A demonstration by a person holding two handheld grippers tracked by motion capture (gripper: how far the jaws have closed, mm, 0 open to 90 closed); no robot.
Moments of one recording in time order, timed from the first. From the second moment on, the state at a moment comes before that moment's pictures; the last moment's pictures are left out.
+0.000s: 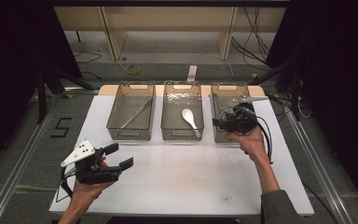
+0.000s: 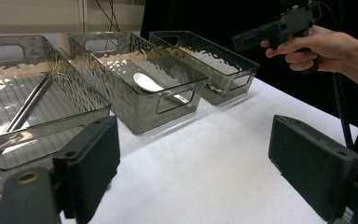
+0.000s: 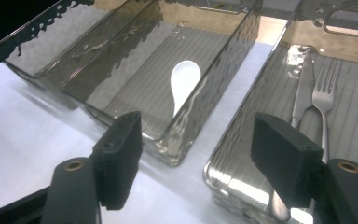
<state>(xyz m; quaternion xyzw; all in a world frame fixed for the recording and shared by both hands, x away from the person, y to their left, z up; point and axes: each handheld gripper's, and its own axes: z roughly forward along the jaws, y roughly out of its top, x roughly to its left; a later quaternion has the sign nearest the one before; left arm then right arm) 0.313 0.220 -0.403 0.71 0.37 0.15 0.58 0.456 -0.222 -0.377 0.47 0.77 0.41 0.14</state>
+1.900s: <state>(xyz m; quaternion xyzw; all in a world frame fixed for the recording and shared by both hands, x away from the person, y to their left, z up) 0.319 0.213 -0.407 0.73 0.36 0.13 0.57 0.333 -0.221 -0.413 0.40 0.73 0.53 0.15</state>
